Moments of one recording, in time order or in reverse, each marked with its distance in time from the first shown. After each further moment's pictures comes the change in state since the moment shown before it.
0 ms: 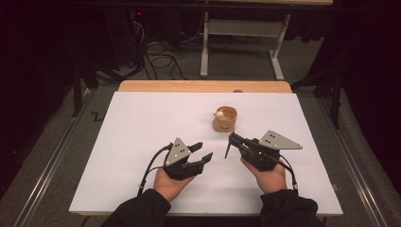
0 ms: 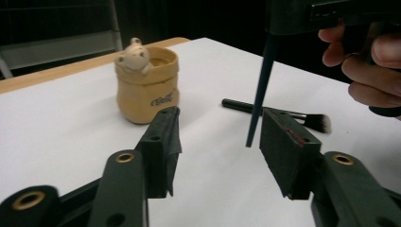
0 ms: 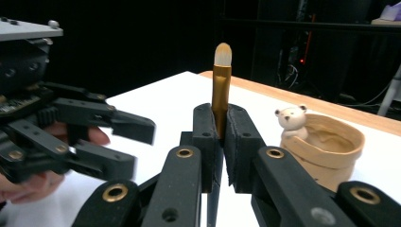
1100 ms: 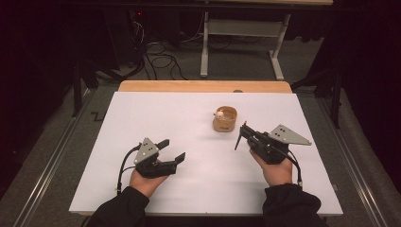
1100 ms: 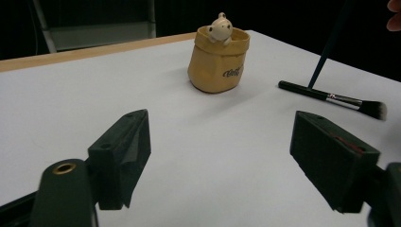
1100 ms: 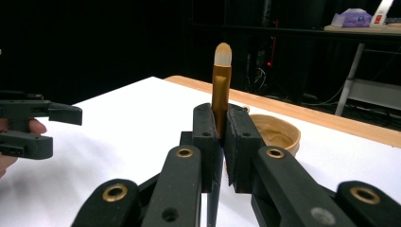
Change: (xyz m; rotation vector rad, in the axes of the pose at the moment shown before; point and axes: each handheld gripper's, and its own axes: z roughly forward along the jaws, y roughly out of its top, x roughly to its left) left arm 0.053 -0.031 -0.041 0.001 0.100 -0.077; right arm -0.027 0.001 -0.007 -0.020 -0.116 -0.001
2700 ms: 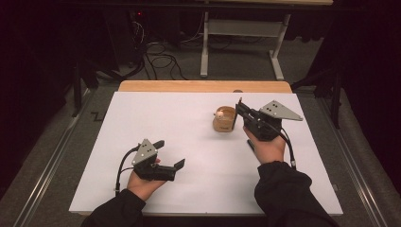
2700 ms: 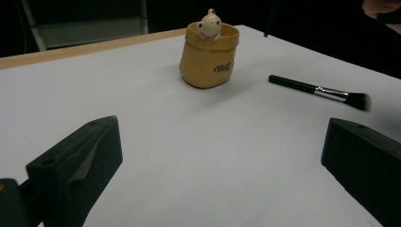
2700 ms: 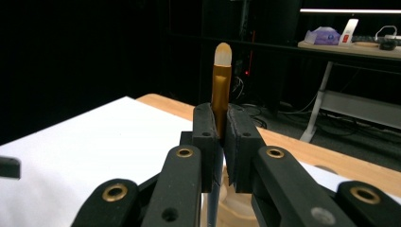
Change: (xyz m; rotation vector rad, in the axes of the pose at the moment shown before) left arm -0.003 0.002 -0.009 0.021 -0.033 0.018; right arm -0.007 0.050 0.037 -0.016 -0.096 -0.027
